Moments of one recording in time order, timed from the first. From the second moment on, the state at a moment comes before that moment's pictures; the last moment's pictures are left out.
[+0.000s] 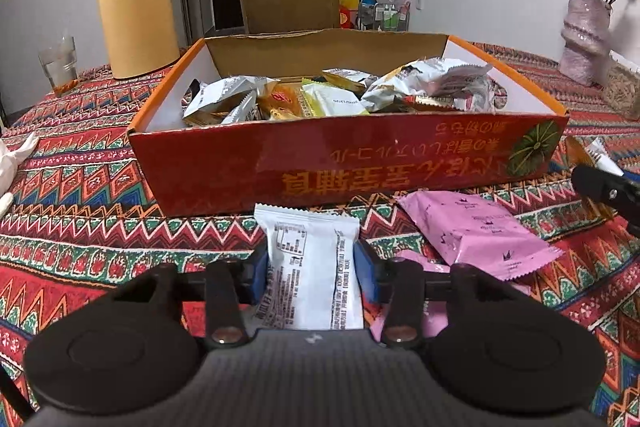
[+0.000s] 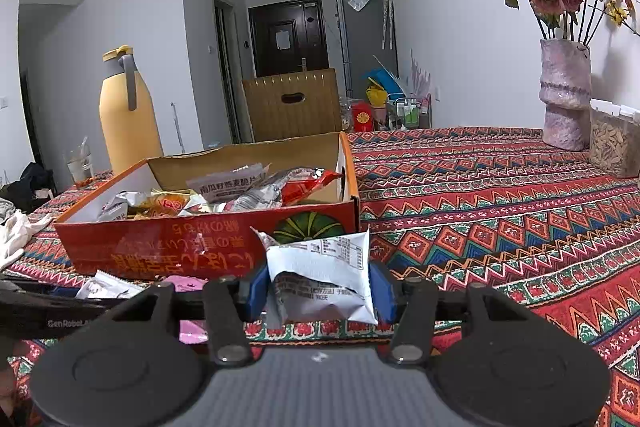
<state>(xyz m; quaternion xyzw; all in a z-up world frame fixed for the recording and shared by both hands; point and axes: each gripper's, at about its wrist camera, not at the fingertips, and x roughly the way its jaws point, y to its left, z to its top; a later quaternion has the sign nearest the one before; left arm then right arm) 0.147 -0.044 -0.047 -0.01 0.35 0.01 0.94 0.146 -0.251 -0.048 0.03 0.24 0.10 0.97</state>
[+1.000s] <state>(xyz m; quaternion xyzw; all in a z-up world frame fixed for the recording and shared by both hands) 0.221 -0.001 0.039 -0.06 0.25 0.07 0.96 0.248 -0.175 0.006 0.00 0.19 0.13 0.97</state>
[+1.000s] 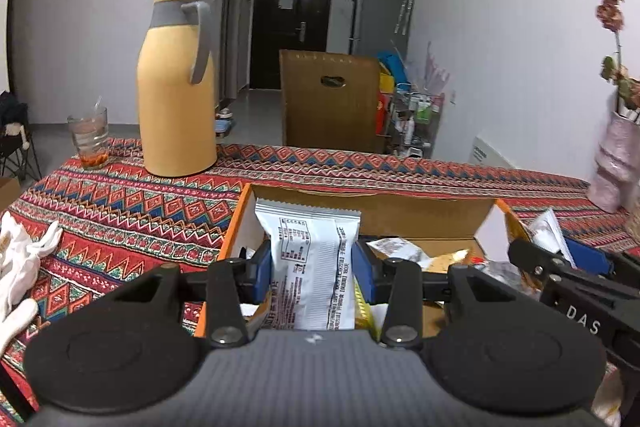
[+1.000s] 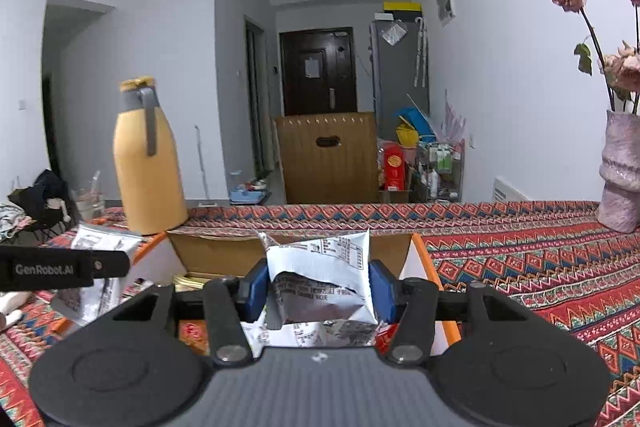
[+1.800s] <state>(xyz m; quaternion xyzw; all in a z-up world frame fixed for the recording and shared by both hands) 0.201 0.010 0.040 -0.08 0.21 0.08 0.97 0.229 -0.178 0.002 0.00 0.18 0.12 0.98</state>
